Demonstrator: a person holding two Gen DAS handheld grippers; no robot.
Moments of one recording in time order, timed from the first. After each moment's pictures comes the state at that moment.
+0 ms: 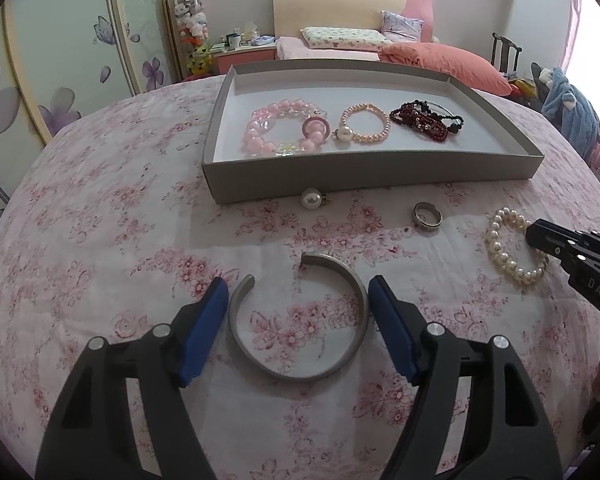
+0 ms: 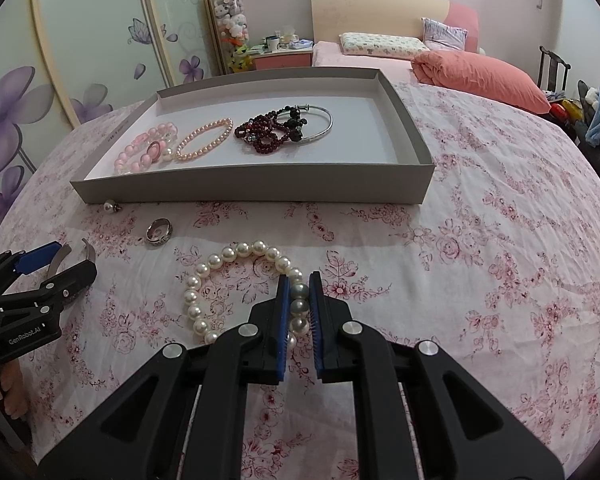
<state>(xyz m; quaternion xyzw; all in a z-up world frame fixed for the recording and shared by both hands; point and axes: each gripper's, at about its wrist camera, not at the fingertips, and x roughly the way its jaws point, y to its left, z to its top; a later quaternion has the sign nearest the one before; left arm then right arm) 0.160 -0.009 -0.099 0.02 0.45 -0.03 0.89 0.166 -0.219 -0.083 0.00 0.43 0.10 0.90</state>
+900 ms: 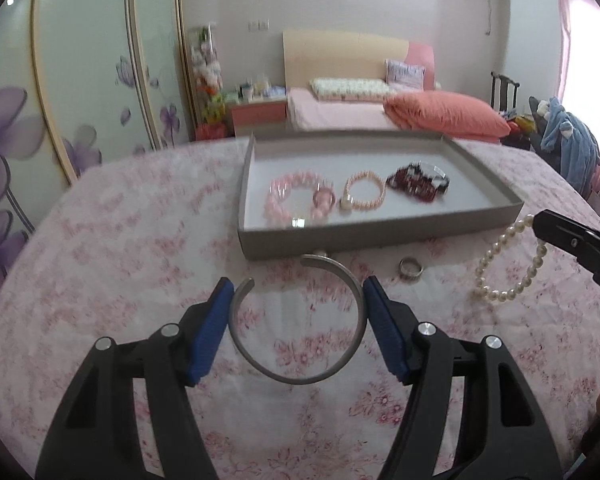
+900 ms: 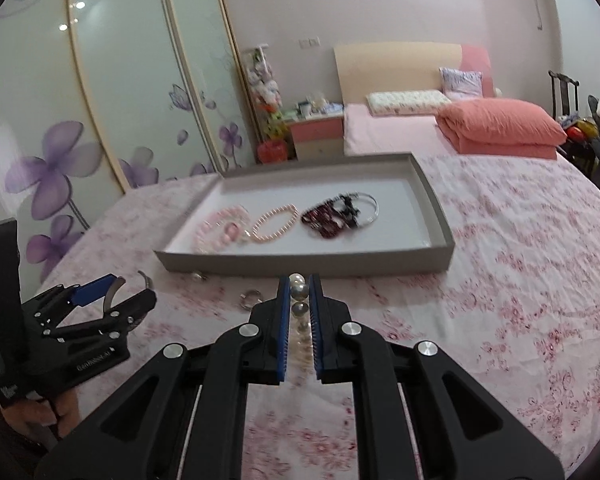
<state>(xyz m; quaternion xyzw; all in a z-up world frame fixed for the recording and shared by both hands) 0.128 -0.012 -0.053 0.03 0.34 -0.01 0.94 0.132 -0.208 -0.022 0.06 0.31 0.16 0.93</state>
